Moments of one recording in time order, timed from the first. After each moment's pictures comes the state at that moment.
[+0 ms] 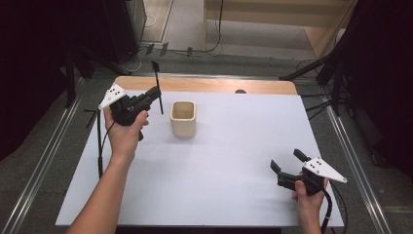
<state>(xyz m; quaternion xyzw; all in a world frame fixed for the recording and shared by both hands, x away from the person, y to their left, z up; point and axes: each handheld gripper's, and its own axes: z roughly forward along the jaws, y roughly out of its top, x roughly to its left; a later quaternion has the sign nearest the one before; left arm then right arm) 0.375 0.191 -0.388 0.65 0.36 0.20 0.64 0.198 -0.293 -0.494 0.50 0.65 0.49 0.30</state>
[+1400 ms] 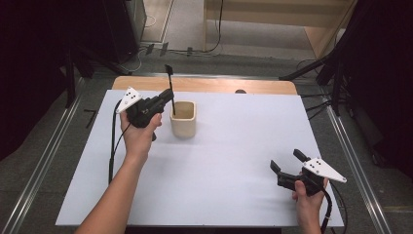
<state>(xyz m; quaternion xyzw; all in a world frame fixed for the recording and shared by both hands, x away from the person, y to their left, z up) 0.381 0.161 -0.408 0.64 0.34 0.20 0.65 0.198 -0.292 -0.495 0.50 0.66 0.49 0.30</state>
